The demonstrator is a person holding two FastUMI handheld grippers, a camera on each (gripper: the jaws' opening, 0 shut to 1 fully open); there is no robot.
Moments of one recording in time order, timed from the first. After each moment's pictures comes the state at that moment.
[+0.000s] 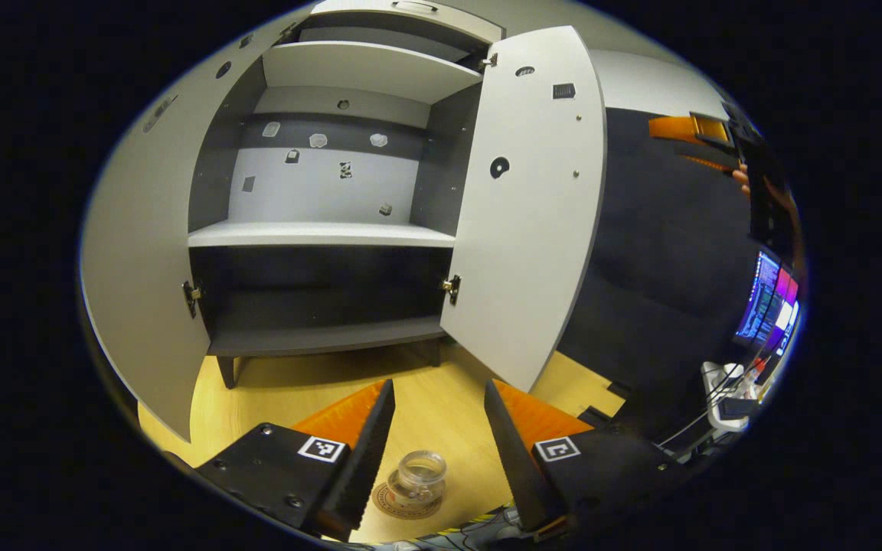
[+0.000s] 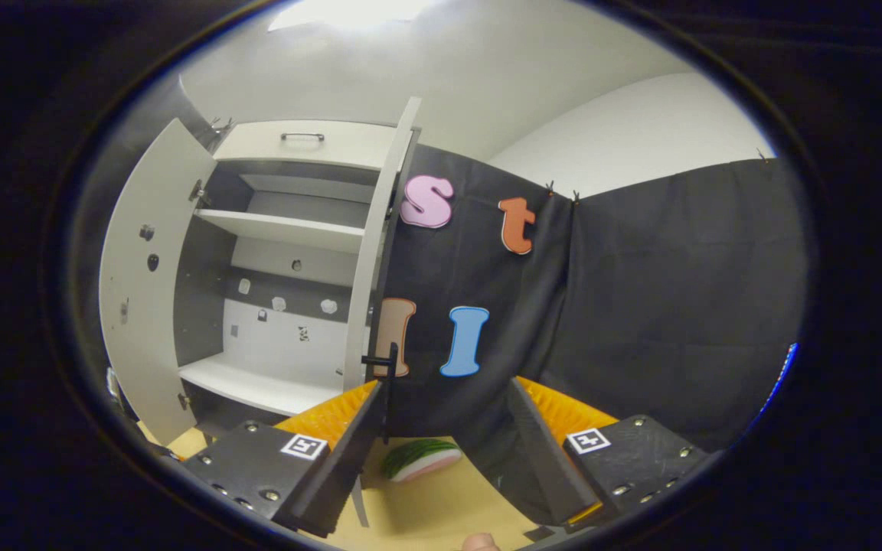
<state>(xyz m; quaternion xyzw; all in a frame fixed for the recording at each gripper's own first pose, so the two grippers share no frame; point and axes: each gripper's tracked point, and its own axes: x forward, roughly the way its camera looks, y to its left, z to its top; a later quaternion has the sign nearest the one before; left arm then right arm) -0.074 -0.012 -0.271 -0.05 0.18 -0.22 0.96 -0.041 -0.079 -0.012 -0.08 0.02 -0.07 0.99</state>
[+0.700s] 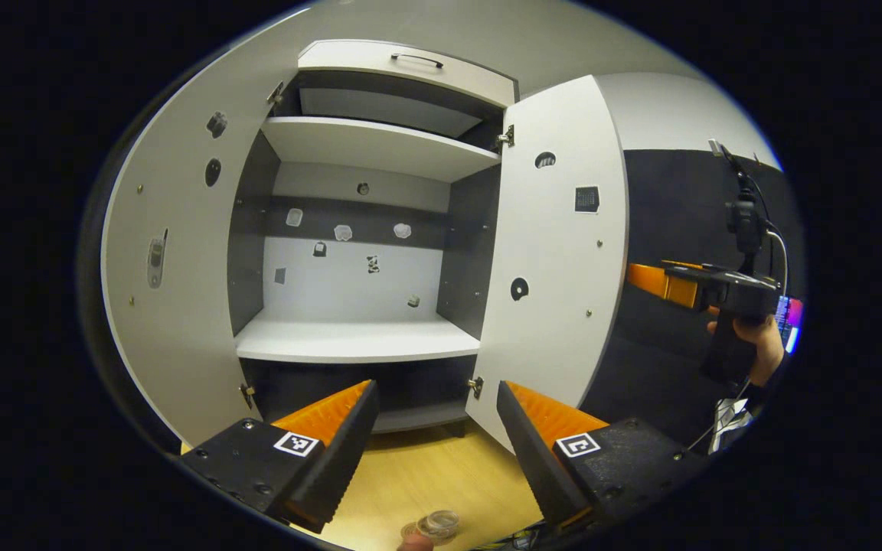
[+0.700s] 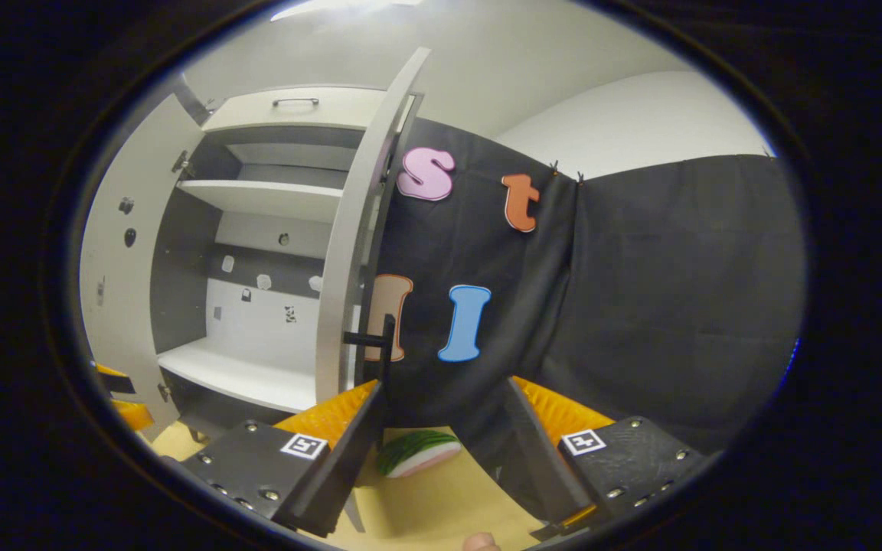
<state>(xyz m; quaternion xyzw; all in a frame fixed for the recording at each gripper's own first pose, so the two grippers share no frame) -0.037 0.022 -0.124 -0.03 0.08 -0.16 0.98 0.007 -0.085 -0.047 -0.08 0.05 -0.09 0.99</state>
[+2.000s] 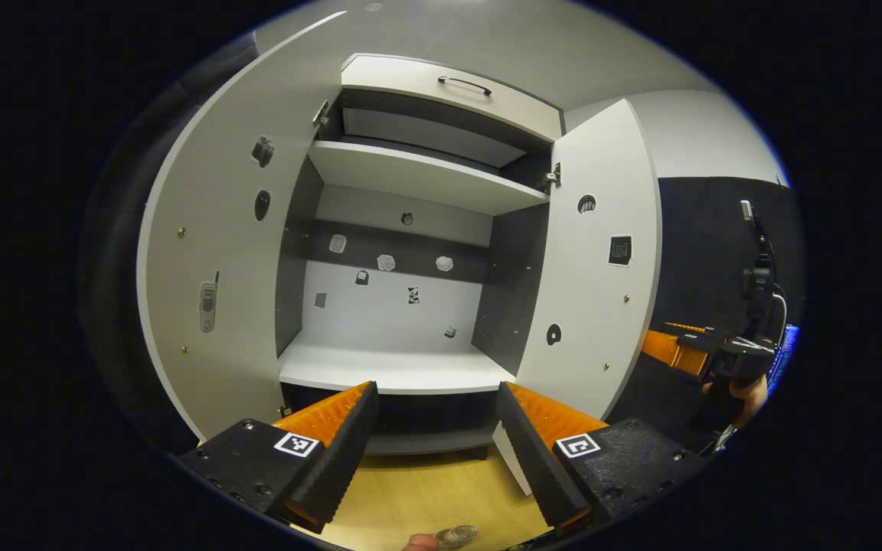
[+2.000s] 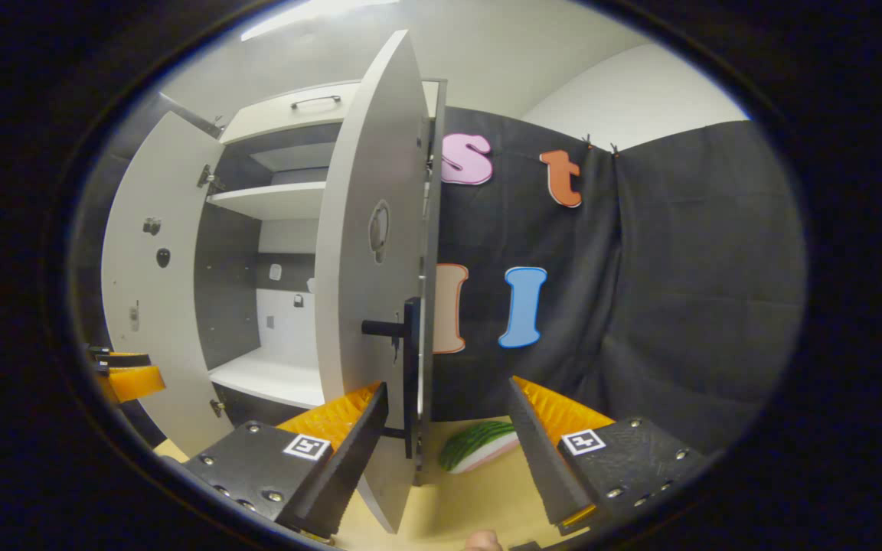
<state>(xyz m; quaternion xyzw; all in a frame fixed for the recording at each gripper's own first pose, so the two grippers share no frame) -0.029 0.073 -0.082 -0.07 0.05 -0.09 0.99 0.031 -0.008 -0.076 -0.02 0.08 0.01 1.00</state>
